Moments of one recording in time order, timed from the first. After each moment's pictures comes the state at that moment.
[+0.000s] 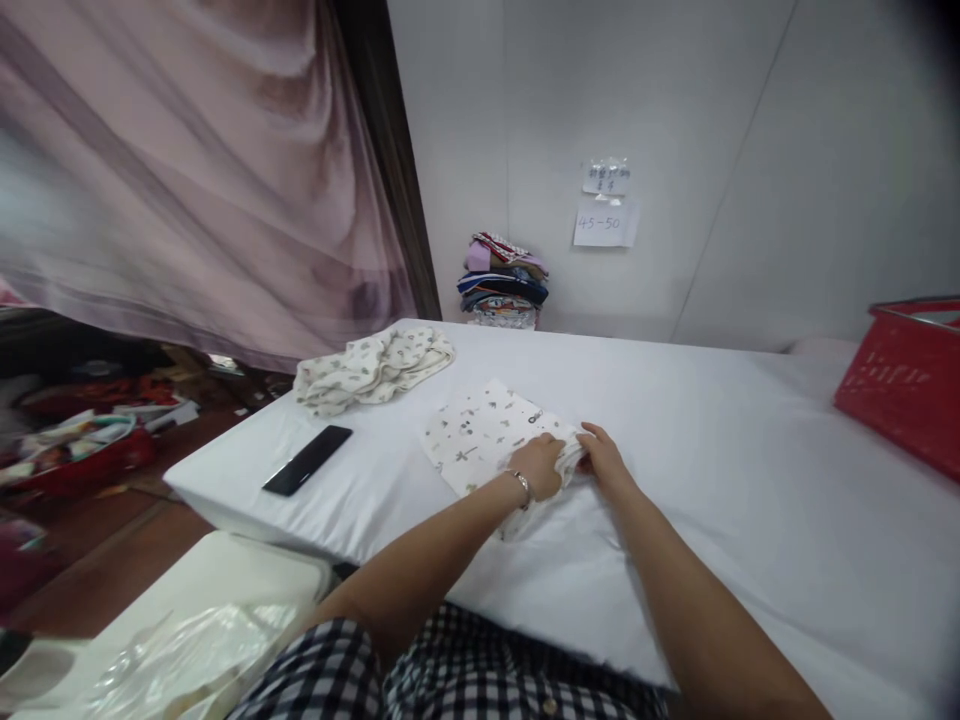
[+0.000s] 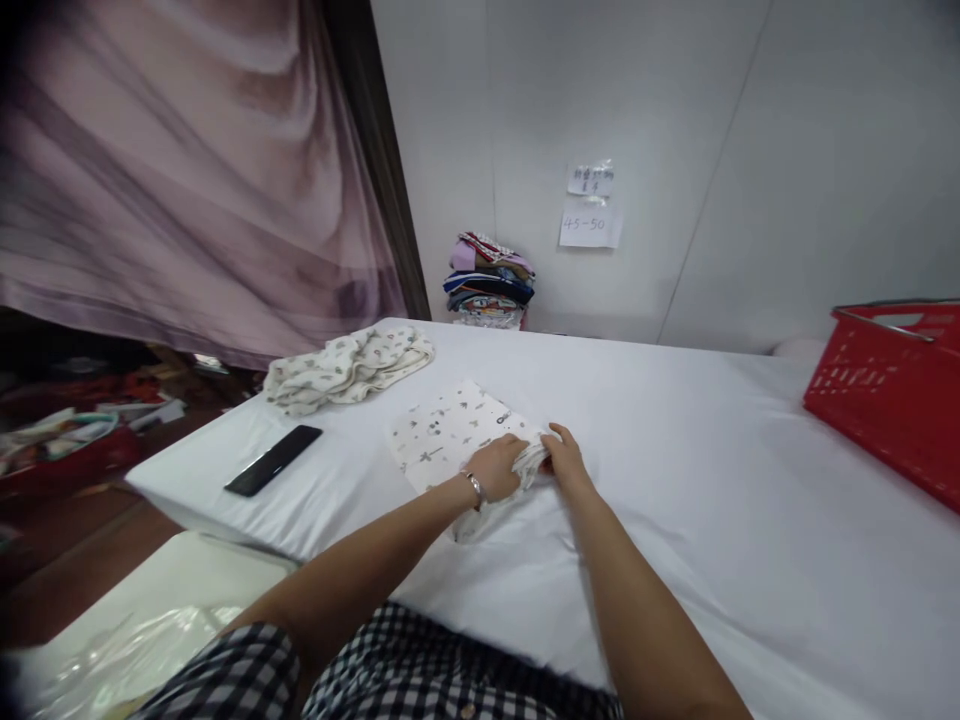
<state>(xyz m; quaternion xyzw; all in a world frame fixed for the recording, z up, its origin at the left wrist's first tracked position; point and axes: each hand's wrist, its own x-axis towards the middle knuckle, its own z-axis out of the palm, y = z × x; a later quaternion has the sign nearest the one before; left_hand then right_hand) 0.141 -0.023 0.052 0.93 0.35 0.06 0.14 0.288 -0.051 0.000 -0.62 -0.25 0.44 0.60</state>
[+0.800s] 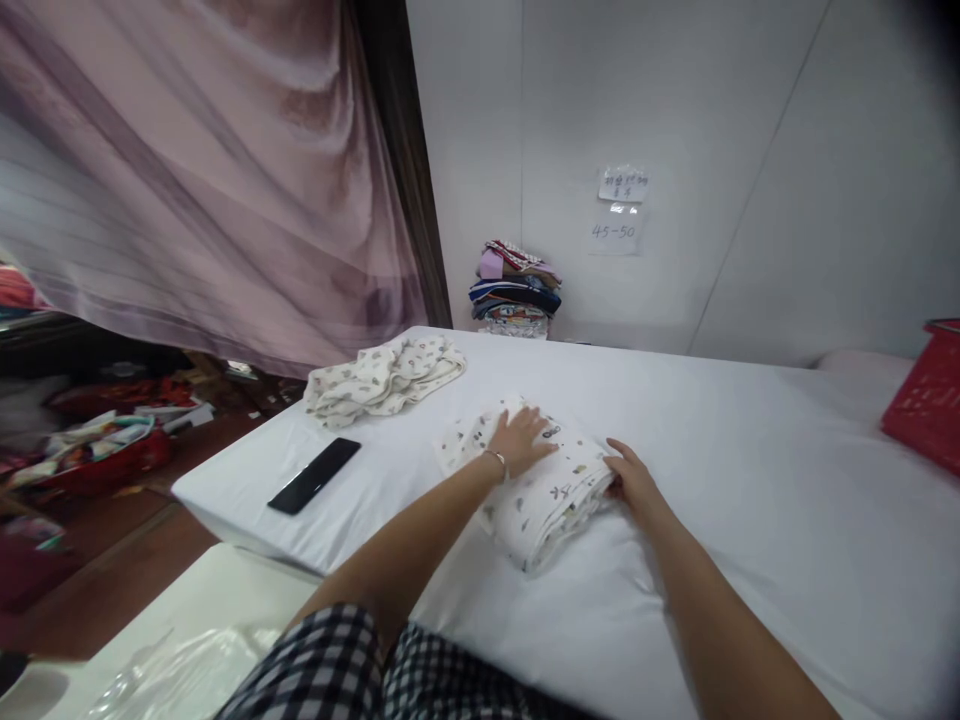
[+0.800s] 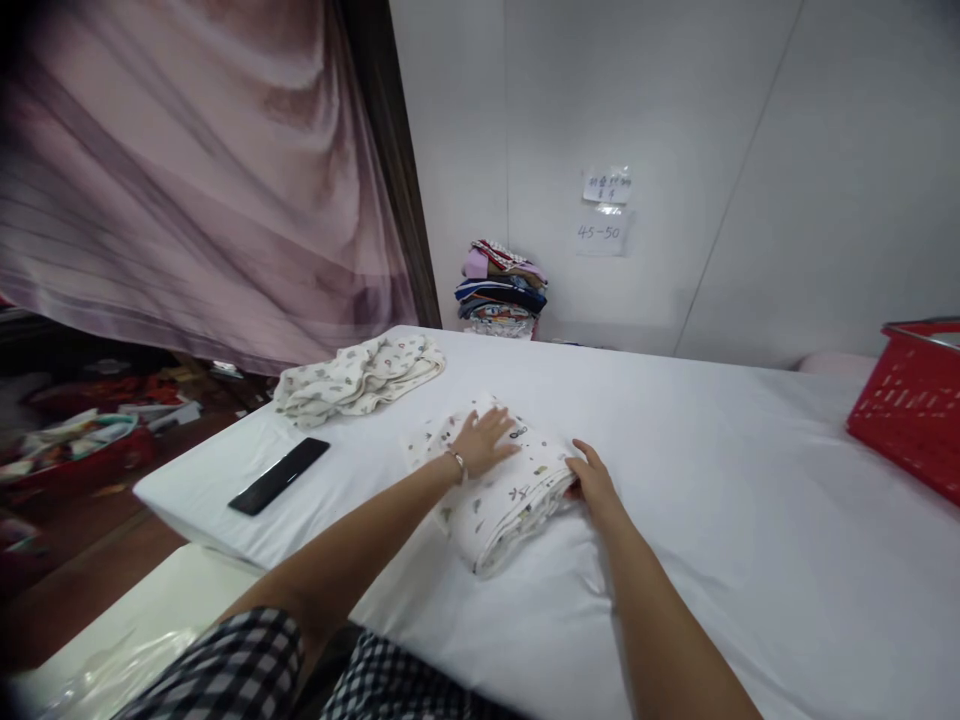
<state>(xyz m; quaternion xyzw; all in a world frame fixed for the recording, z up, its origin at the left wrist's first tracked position) 0.105 0.078 0.033 0.92 0.38 0.04 0.07 0.305 -0.051 -0.008 -0.62 -0.26 0.46 0.59</state>
